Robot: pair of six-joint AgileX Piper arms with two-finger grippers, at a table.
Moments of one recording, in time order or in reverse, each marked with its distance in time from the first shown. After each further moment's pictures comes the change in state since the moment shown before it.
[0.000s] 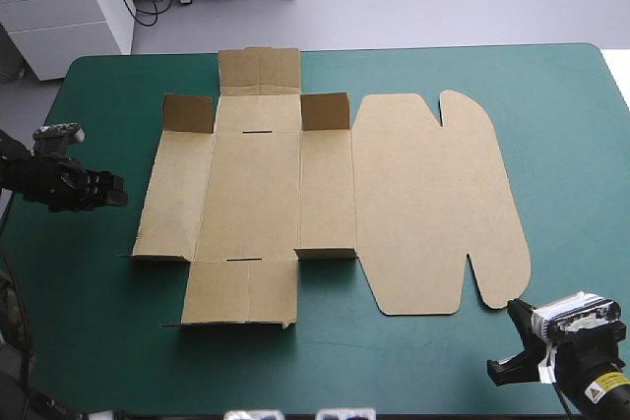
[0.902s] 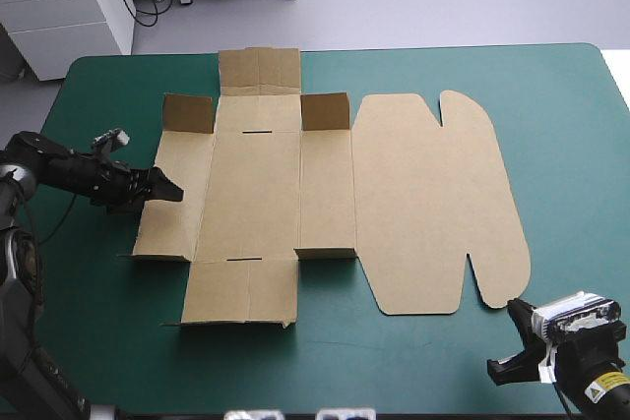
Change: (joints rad) left arm -0.064 0.244 -0.026 -0.293 0.076 0.131; right arm 0.000 0.000 0.000 0.001 -0.002 0.000
